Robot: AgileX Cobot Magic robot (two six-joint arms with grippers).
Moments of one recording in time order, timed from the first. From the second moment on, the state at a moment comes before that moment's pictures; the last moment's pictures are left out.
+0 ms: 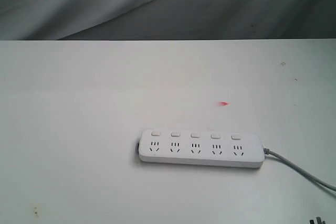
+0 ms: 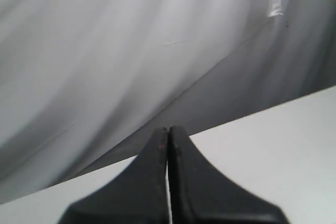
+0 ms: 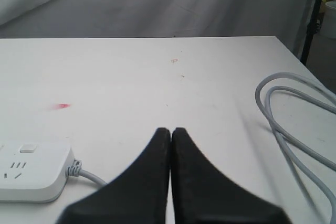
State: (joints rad) left arm 0.00 0.69 -1.10 -0.18 0.71 0.40; right arm -0.07 0.00 0.00 0.02 0.34 -0.02
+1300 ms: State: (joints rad) left arm 0.42 1.07 -0.70 -1.36 1.20 1.97; right arm -0.07 0.00 0.00 0.02 0.34 -0.02
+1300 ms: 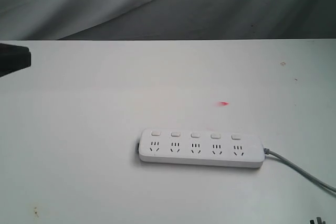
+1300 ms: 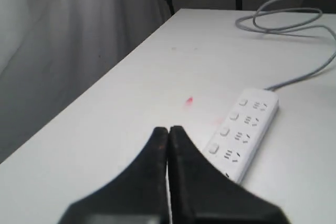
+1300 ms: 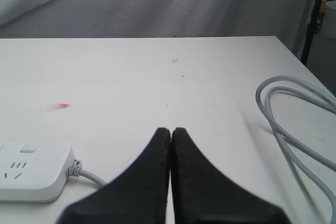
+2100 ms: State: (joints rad) left arm 0.43 1.07 -0.63 -1.12 1.15 2.07; right arm -0.07 0.00 0.00 0.02 0.34 -0.02
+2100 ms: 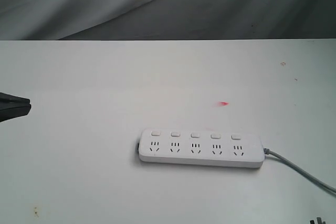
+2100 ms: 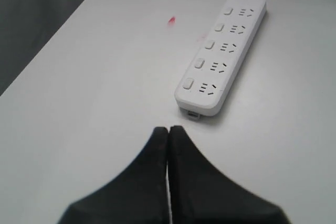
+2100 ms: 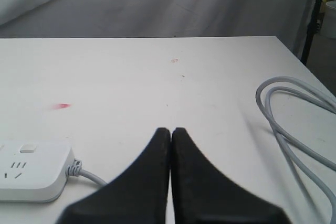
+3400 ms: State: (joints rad) left arm 0.11 1.81 -1.10 -0.80 1.18 2.09; right arm -0.07 0.00 0.00 0.02 0.34 -0.02
